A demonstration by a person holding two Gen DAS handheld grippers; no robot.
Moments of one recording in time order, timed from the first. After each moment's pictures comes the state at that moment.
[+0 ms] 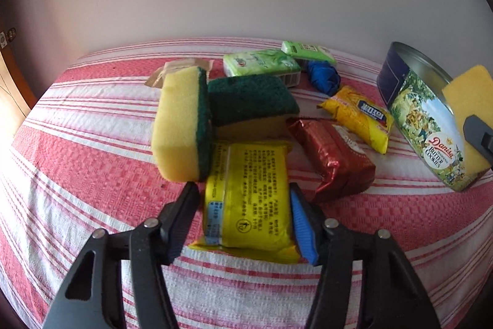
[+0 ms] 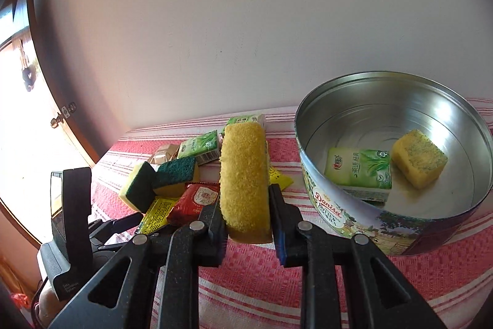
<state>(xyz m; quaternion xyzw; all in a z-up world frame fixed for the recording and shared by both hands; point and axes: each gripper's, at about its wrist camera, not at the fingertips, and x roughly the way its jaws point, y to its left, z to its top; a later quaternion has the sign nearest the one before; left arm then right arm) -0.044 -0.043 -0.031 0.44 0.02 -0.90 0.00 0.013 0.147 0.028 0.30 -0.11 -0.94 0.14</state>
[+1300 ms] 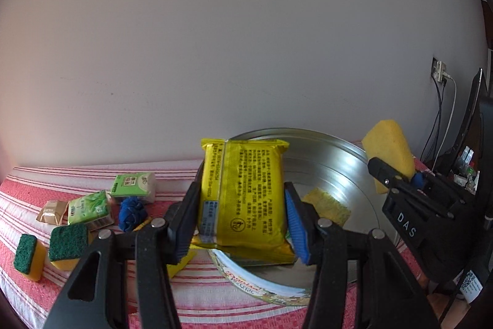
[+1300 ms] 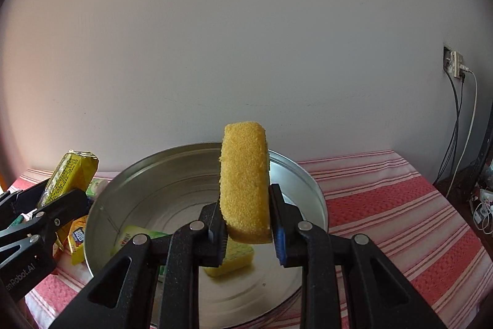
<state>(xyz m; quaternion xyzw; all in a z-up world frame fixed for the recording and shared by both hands) -0.059 0.146 0.049 0.26 -0.01 -0.95 -0.14 -0.009 0.282 0.036 0.22 -0.02 -0.97 -0.09</state>
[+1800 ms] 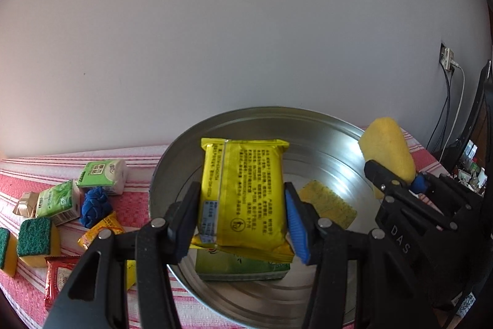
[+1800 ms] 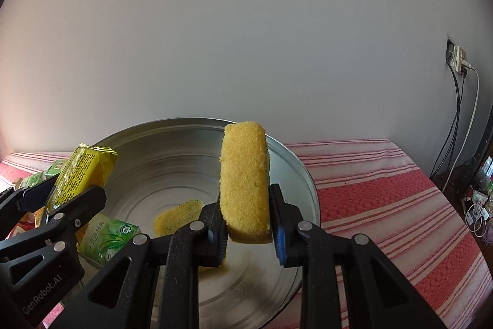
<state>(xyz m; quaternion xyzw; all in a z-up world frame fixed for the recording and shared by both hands) -0.083 0.169 0.018 0.30 -0.02 -0.95 -0.14 -0.036 0.298 0.017 0.27 -0.01 -0.96 -0.10</state>
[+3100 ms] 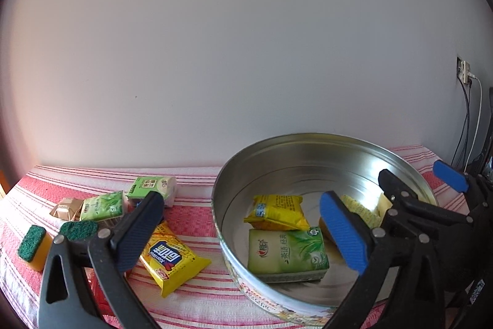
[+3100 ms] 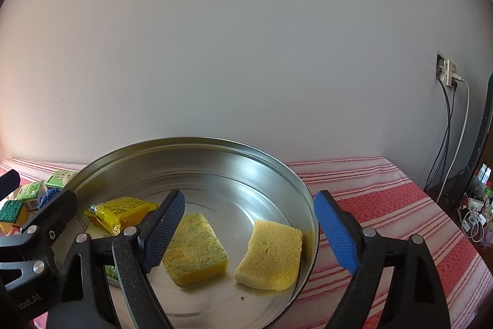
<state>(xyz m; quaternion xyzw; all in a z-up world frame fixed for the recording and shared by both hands) -0.049 0.136 0.027 0.22 -0.03 -0.97 -0.07 -0.028 0.293 0.023 0.21 0.01 -0.97 -0.12</state>
